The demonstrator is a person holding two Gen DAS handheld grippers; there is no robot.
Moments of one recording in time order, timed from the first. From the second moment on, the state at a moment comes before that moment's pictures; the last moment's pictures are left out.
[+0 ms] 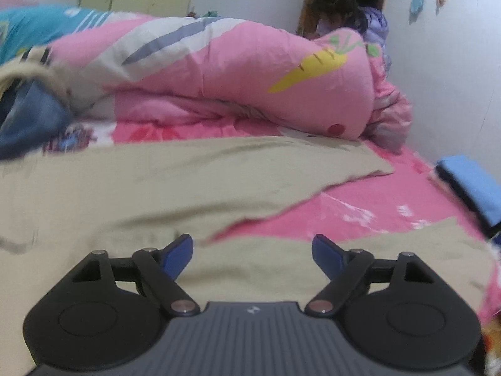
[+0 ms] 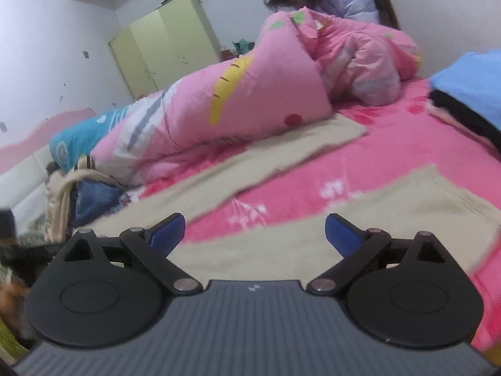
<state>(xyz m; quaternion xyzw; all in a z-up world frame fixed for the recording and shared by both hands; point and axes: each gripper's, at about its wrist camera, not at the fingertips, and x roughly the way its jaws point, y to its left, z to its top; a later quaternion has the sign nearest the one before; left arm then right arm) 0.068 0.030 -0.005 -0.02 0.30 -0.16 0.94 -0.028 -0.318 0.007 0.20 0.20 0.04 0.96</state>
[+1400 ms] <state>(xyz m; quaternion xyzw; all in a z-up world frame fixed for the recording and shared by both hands) 0.158 0.013 -0.052 0.06 0.33 -0.23 0.92 0.235 -0.494 -0.045 0.37 0.29 -0.16 0.87</state>
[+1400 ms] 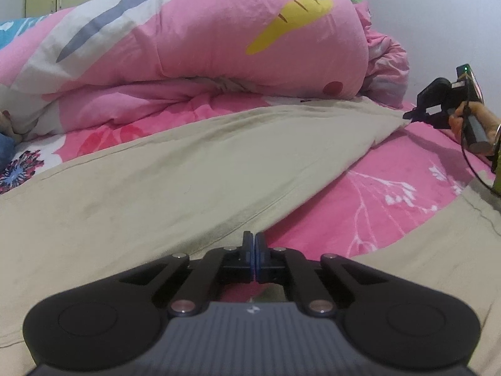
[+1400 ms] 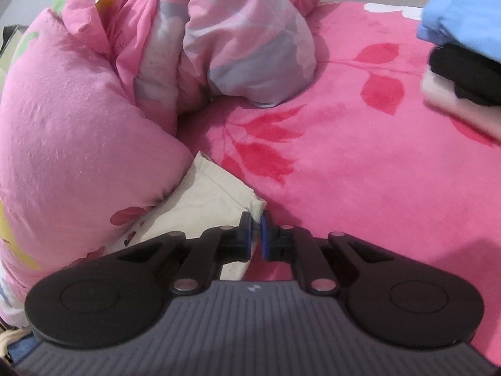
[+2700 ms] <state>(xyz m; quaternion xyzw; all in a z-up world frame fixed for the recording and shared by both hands) 0.171 0.047 -0.083 -0.06 0.34 -0.29 0.89 0.351 -0.373 -0.019 0.10 0.31 -0.02 0.95</state>
